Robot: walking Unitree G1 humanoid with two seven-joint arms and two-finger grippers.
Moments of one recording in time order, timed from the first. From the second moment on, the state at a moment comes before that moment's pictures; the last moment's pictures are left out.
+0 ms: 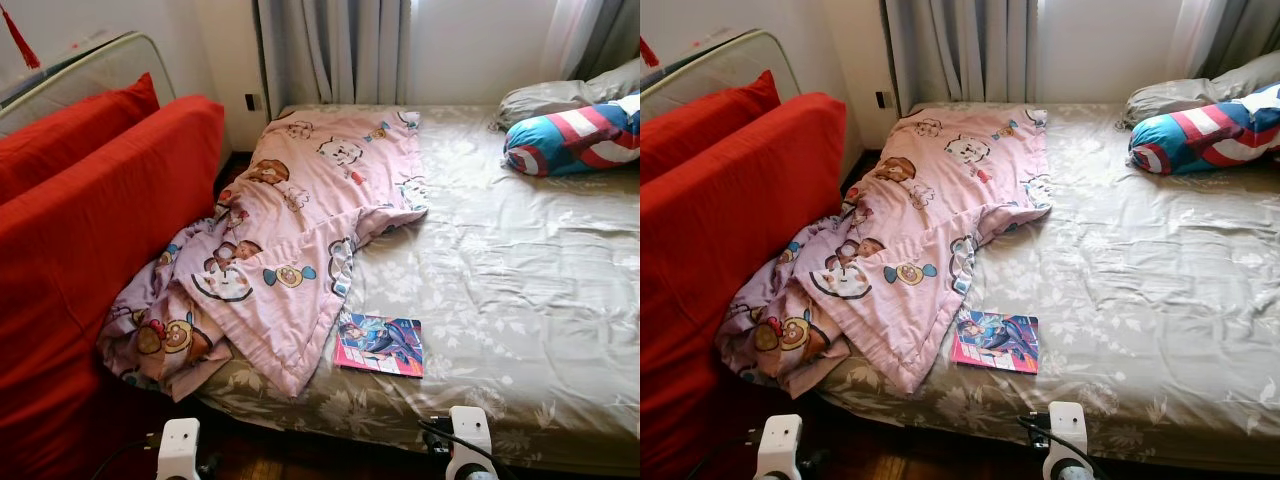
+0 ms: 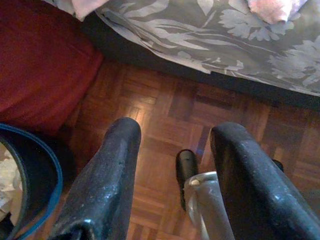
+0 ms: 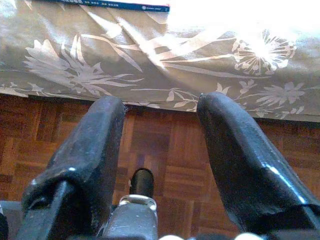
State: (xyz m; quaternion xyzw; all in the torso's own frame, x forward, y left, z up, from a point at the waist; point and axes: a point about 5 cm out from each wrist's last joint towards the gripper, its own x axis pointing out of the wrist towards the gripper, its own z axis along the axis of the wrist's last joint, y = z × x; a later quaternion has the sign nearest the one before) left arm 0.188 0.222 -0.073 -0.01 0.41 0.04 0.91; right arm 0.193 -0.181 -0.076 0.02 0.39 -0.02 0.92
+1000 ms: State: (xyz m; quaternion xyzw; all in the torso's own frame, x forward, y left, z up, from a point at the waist) left arm 0.183 0.218 -0.076 -0.01 0.41 0.04 0.91; right arm 0.202 -0.178 -0.070 0.03 0.36 -0.02 0.93
